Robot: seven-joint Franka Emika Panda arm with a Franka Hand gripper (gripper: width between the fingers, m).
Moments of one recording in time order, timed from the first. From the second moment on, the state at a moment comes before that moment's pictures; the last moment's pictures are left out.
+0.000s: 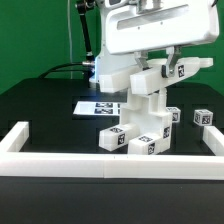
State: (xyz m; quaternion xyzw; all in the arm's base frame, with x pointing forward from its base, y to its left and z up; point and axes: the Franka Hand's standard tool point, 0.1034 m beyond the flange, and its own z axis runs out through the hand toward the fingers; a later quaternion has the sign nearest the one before) arm 0.576 0.037 0.136 -0.92 0.38 -0.11 0.07
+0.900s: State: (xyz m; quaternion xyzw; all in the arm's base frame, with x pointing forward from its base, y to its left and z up) arm 0.577 0.037 0.137 -0.92 0.38 -0.11 0.07
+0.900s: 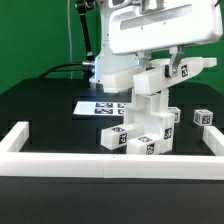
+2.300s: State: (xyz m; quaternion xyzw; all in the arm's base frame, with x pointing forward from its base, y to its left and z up) arm 0.575 0.041 0.142 -0.88 0.45 -0.09 0.09
